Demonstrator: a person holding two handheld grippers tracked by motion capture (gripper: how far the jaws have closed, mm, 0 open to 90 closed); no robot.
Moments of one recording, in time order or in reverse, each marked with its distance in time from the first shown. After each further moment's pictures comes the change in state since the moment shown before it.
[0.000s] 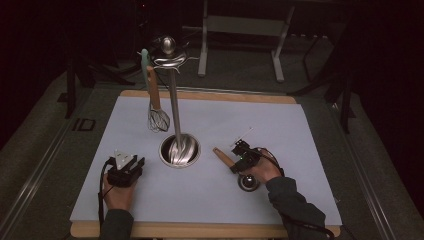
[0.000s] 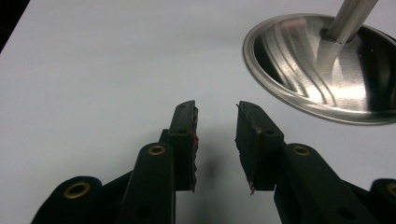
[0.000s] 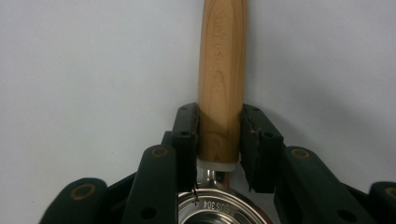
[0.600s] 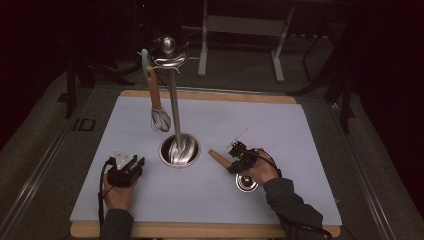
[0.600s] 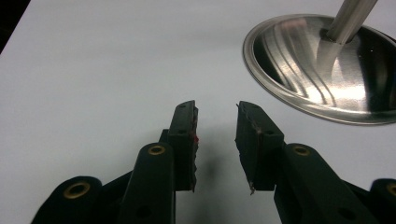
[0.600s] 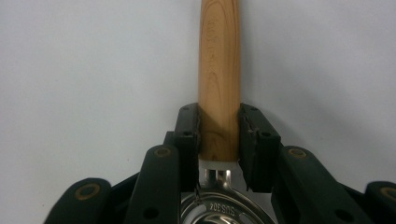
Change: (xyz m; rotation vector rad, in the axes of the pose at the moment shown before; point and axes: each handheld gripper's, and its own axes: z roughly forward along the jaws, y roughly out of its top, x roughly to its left) left arm 0.000 0.000 0.000 -0.001 0.001 0.002; right arm 0.012 0.003 -0.001 -0.027 -0.017 -0.059
